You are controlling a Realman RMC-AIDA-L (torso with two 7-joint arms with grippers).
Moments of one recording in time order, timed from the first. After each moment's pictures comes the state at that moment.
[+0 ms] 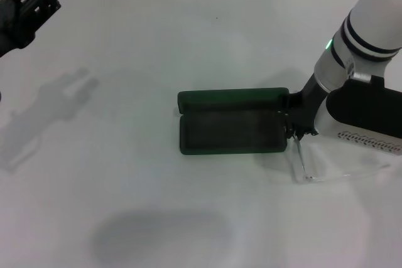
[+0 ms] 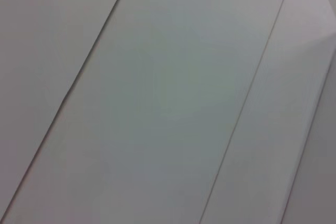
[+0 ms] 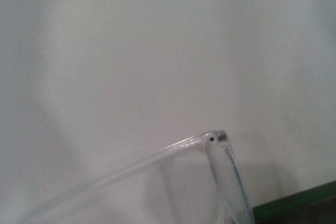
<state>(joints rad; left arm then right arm) -0.18 -2.09 0.99 0.86 1.11 1.51 -1.51 0.89 2.03 -1.70 -1.12 -2.52 -1.50 0.80</state>
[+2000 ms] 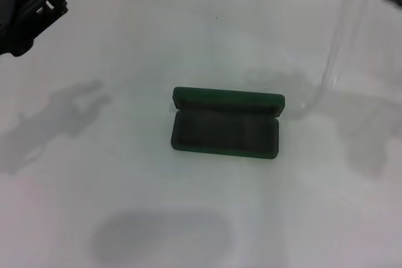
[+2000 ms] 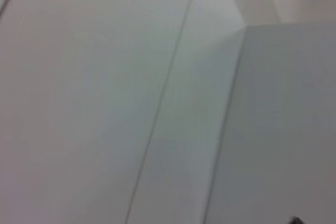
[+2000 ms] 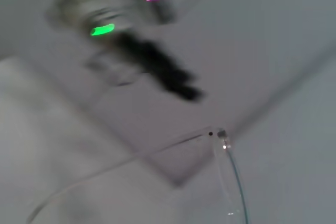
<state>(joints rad) -0.19 -2.07 0.99 0.95 1.12 1.68 -1.51 0.37 2.03 -0.84 -1.59 -1.61 -1.72 1.16</state>
